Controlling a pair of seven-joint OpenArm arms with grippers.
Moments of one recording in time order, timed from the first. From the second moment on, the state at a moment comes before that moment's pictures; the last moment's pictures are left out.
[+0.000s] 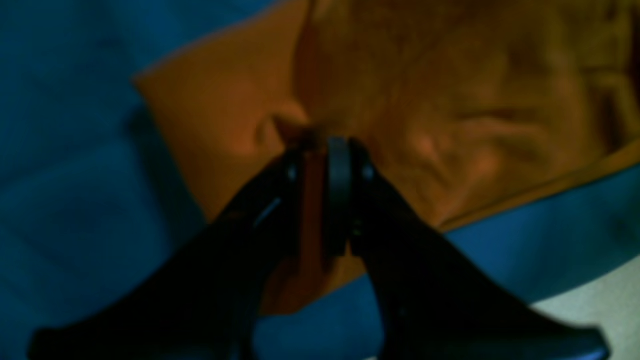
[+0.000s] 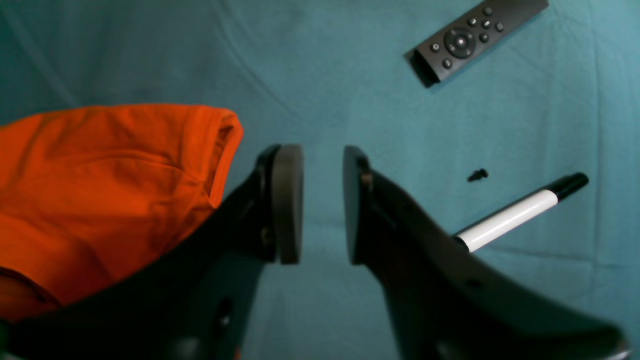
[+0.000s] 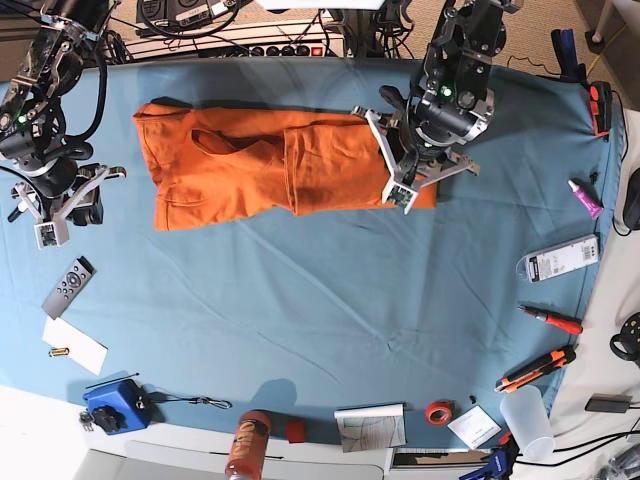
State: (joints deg) left arm 13.2 -3.6 16.3 116.7 -1.2 -7.9 64.6; right arm -9.1 24.3 32.7 111.3 28.3 28.2 -64.5
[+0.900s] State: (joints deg) left arm 13.1 -3.6 16.4 119.0 -1.2 -8.0 64.7; right arm -9.2 24.1 32.8 84.5 58.8 36.8 -73.9
